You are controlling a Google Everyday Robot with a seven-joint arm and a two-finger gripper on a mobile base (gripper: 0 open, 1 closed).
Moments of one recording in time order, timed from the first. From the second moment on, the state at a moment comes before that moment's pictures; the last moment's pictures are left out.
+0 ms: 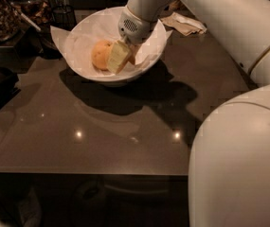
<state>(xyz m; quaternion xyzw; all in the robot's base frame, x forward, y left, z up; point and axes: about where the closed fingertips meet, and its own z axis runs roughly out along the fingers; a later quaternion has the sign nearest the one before) 0.630 0.027 0.897 -0.50 0.84 0.16 0.12</state>
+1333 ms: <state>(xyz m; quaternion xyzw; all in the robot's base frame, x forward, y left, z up) 0.566 0.031 0.954 -0.55 0.78 0.21 0.21</state>
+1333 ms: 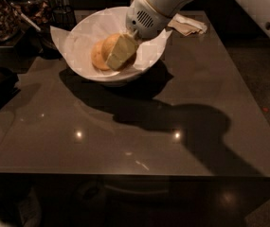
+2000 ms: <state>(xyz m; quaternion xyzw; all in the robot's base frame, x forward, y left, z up) 0.533 0.027 0.966 -0.55 0.78 0.20 0.24</state>
